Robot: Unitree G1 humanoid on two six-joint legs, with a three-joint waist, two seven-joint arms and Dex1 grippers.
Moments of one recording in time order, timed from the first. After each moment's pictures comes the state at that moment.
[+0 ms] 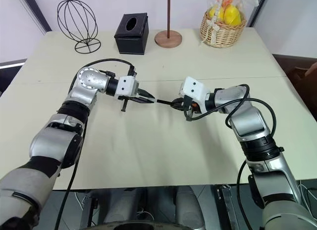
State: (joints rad) left arm -1.11 0.34 -0.17 1.02 0.09 -0.57 -1.44; right arm -0.66 -0.63 0.18 -0.07 0.09 0.53 1.11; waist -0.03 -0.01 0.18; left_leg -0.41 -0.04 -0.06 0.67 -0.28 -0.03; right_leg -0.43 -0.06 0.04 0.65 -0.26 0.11
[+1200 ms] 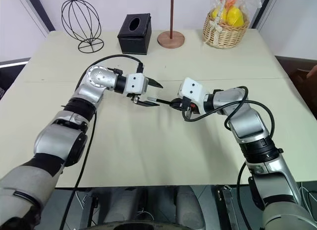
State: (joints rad) left arm -1.15 0.38 -0.22 1.04 0.12 -0.52 -1.32; right arm -0.63 -0.65 0.18 -0.07 0.10 0.51 1.03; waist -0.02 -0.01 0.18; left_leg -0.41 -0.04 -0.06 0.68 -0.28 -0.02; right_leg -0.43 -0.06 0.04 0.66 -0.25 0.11
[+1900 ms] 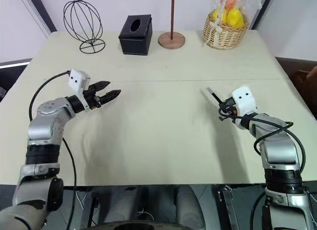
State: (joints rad) left arm -0.50 0.42 0.22 0.09 -0.27 0.46 -0.77; right arm -0.30 -0.63 -0.21 -0.12 0.15 0.68 0.56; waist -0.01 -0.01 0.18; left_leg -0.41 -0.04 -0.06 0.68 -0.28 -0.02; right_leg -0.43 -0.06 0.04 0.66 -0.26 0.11
